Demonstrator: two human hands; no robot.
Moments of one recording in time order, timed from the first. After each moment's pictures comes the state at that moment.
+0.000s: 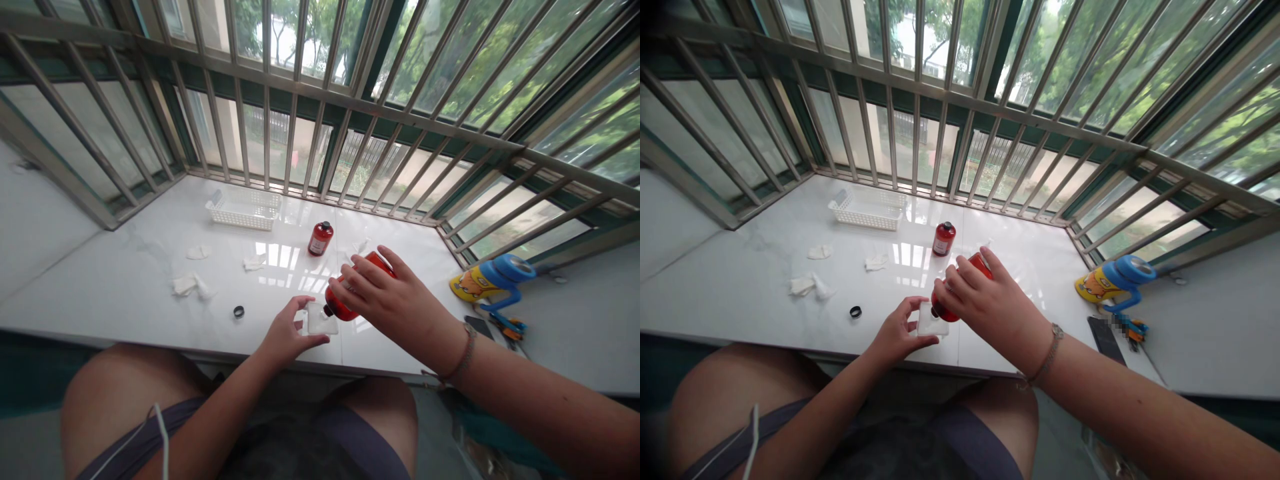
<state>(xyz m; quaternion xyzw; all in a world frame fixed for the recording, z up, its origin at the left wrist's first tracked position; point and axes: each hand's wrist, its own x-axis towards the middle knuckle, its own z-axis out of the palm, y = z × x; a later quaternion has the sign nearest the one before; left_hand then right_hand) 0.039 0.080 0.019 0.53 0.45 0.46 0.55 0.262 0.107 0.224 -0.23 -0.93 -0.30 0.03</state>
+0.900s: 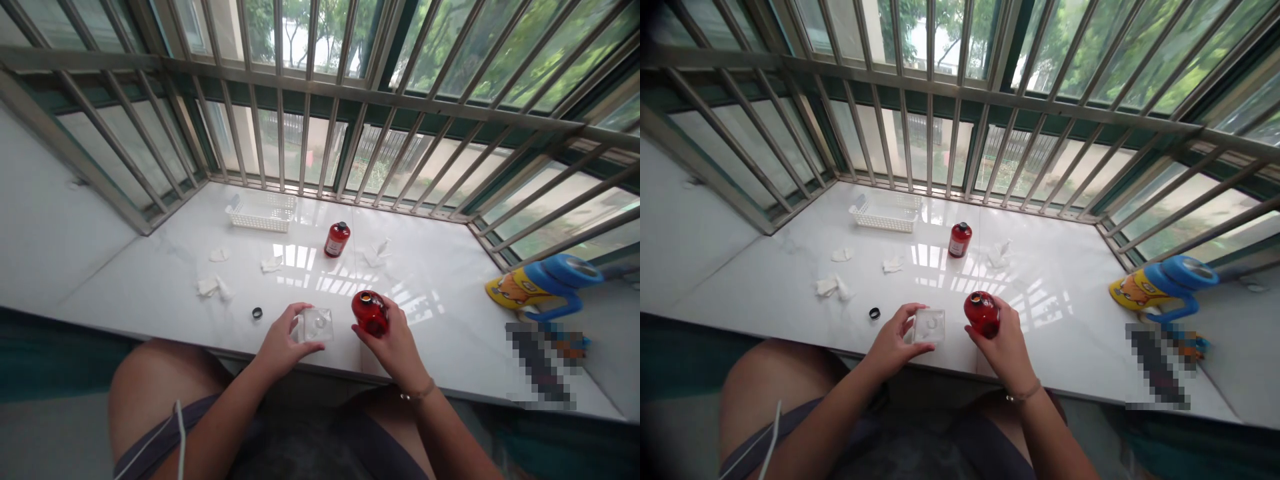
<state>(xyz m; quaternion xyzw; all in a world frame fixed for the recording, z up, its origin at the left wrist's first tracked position) -0.002 0.066 0.007 0.53 0.50 0.45 0.52 0.288 0.091 0.030 -0.59 -0.70 0.18 0.36</state>
